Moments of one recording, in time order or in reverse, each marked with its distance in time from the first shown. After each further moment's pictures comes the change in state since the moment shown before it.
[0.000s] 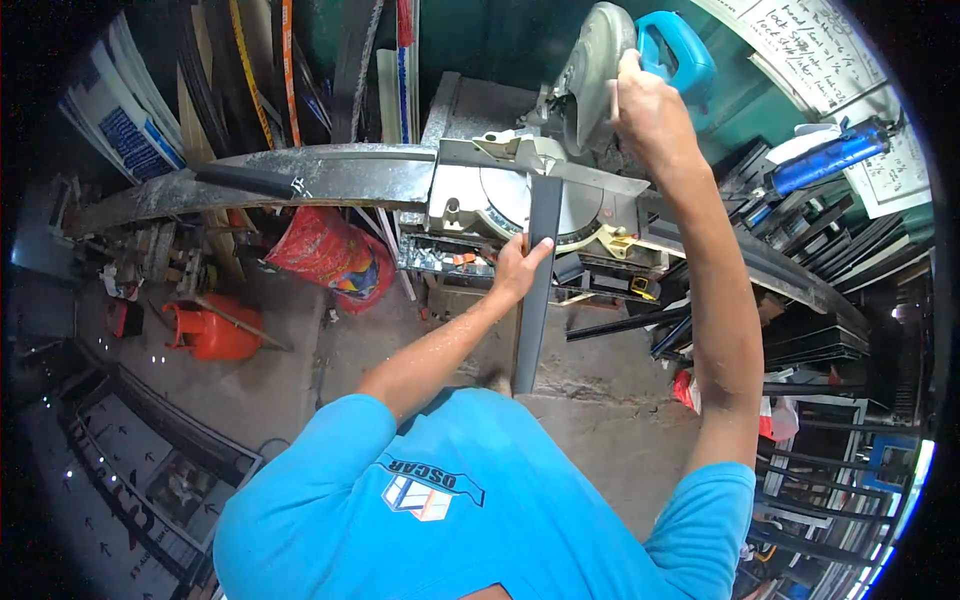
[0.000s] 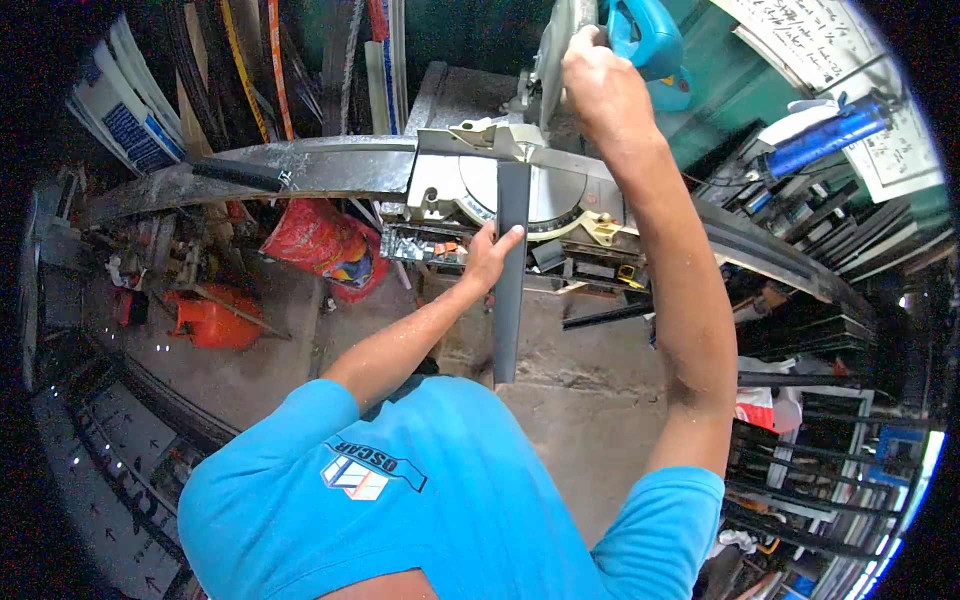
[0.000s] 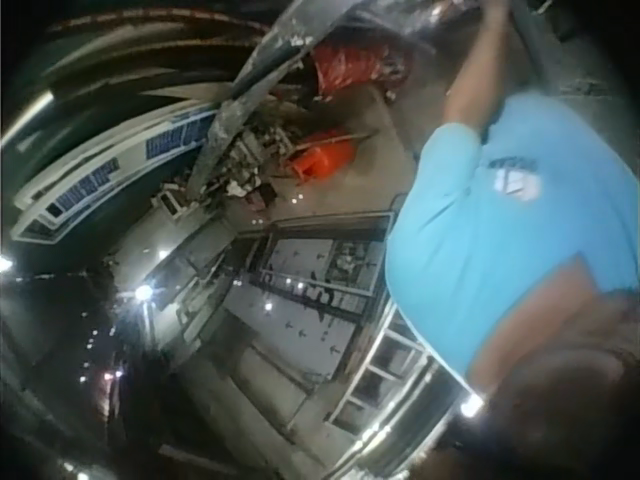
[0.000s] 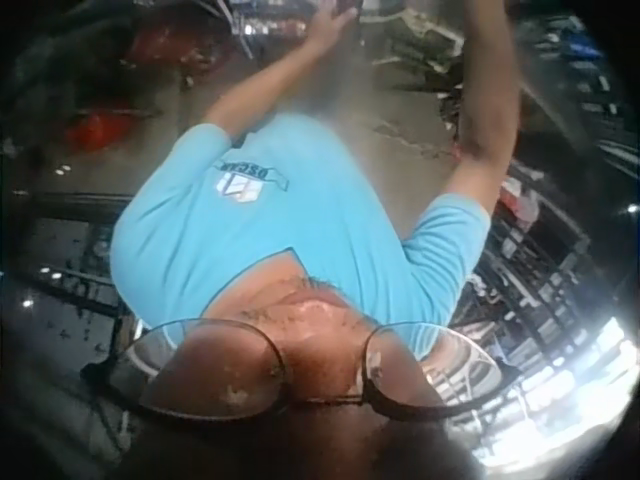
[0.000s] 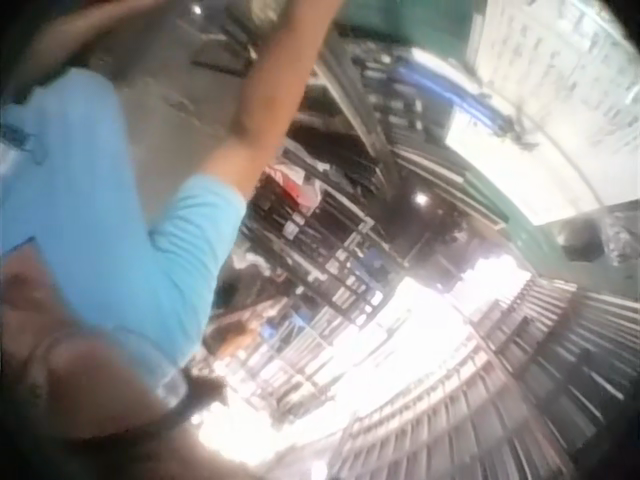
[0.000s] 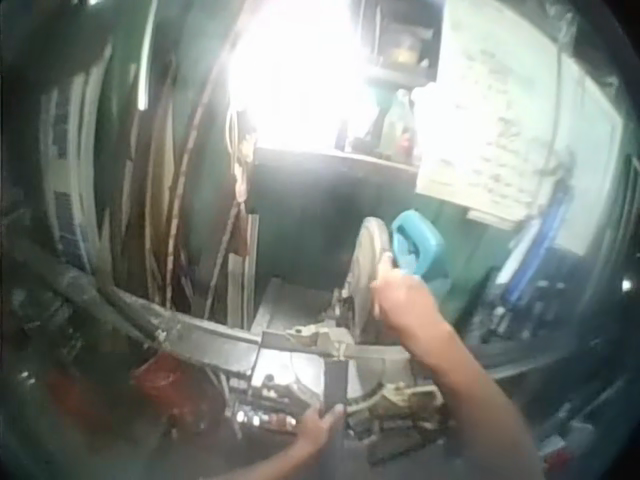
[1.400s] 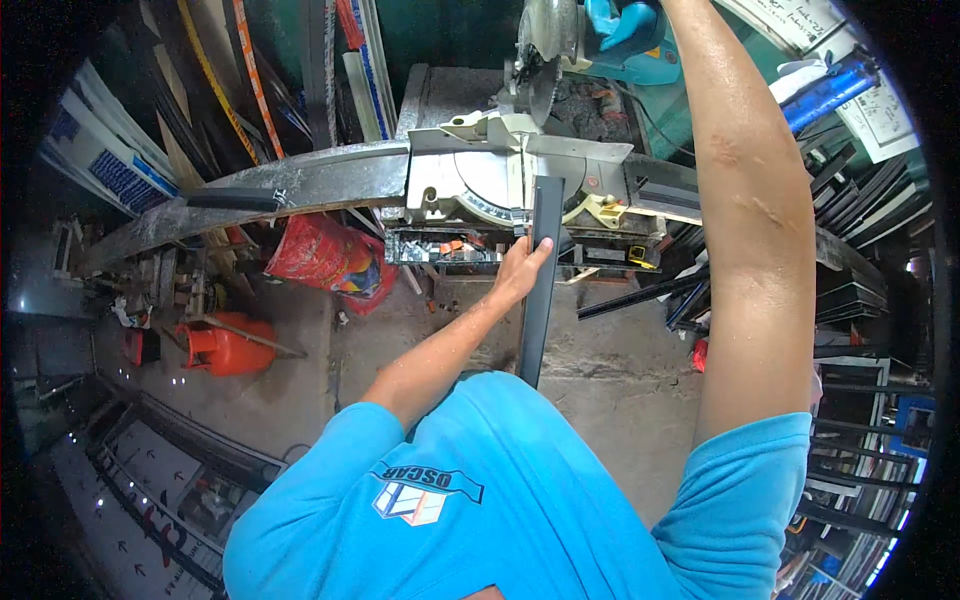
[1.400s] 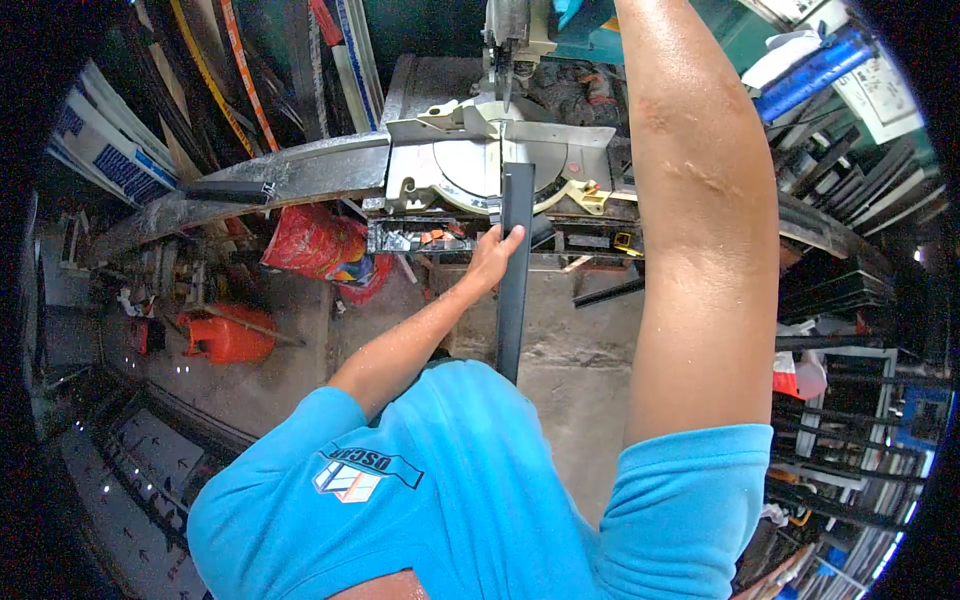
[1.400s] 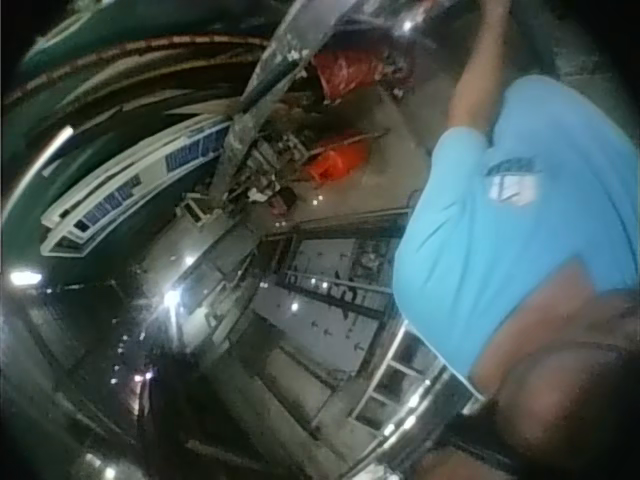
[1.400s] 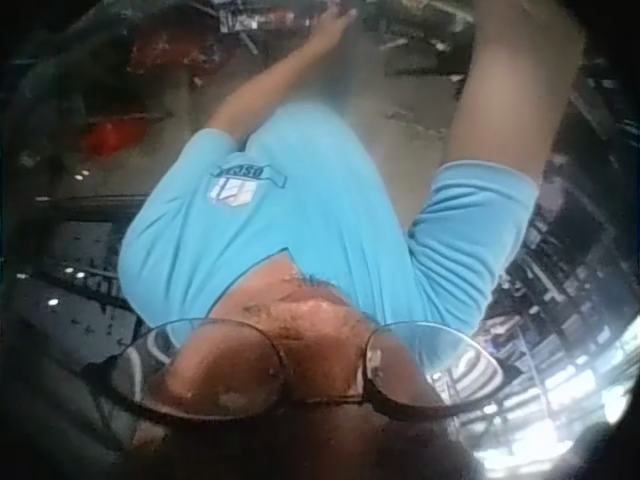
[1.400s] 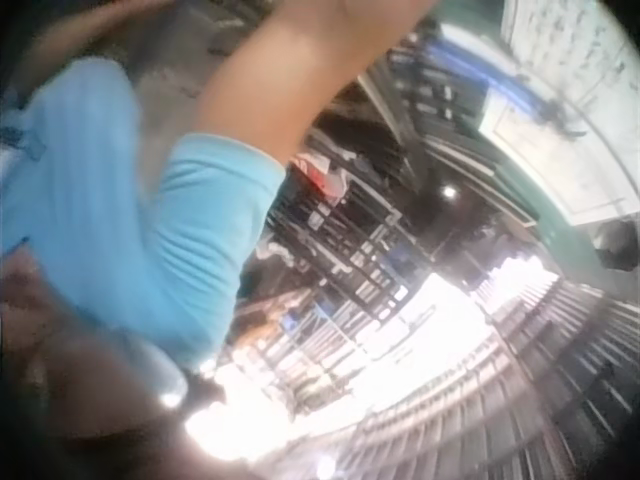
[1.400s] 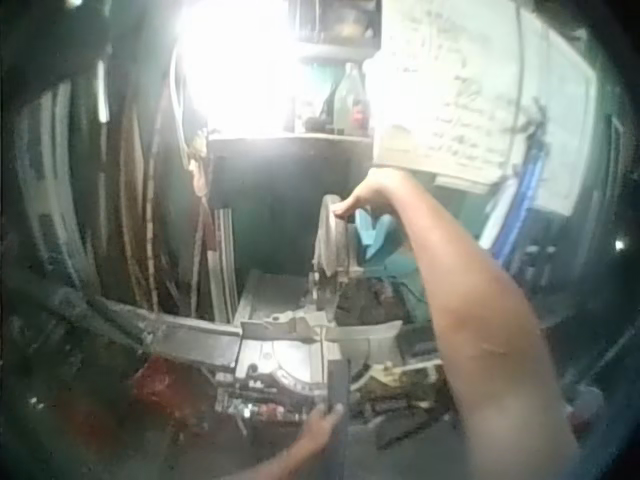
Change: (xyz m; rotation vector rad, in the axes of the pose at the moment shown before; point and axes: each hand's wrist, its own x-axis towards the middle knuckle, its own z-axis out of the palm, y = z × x) left_hand -0.023 -0.023 0.024 0.331 -0.180 -0.129; right_hand 0.134 0.098 -0.040 0.523 -0.593 0.519
